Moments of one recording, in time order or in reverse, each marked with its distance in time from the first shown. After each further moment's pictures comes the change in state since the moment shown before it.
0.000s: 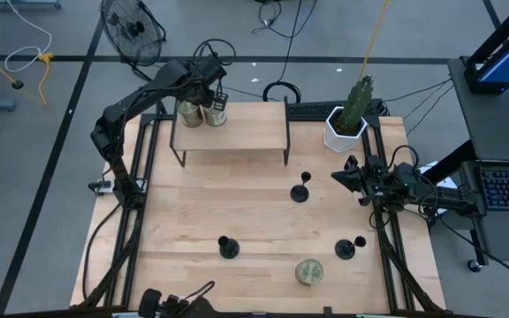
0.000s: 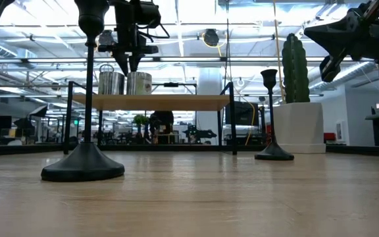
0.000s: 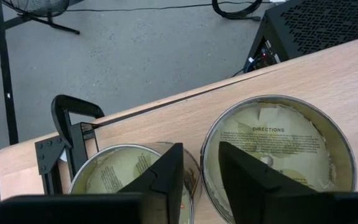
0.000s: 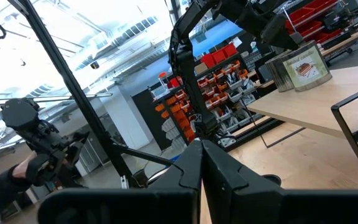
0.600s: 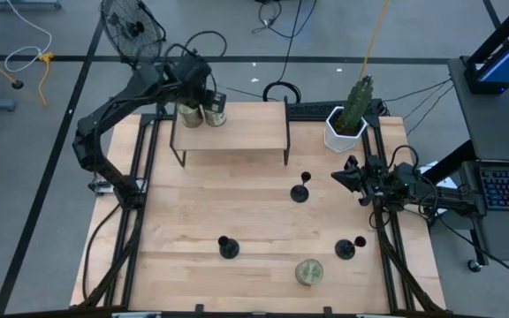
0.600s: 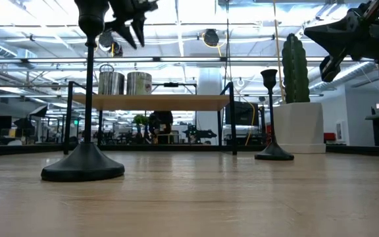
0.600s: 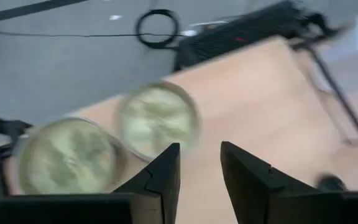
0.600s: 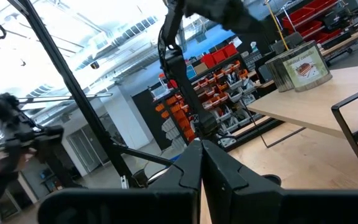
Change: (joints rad) left arm -0.114 -0.193 0.000 0.082 0.186 -0.031; right arm 0.000 0.000 0.000 0.000 0.000 0.000
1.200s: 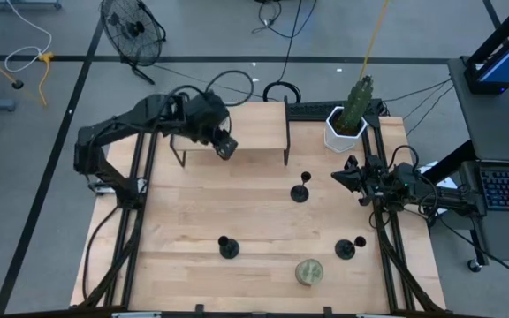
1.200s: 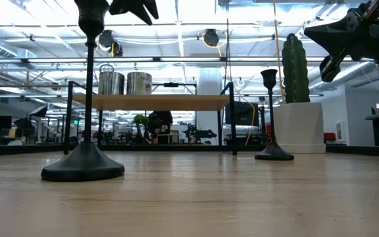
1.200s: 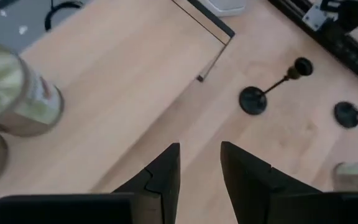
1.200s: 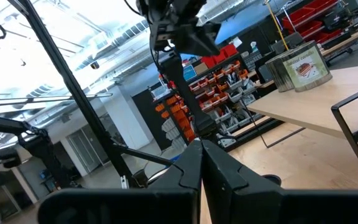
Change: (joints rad) left arm -0.354 -0.011 0.000 -0.006 0.051 0.022; right arm 0.000 0.000 0.000 0.001 0.000 0.000
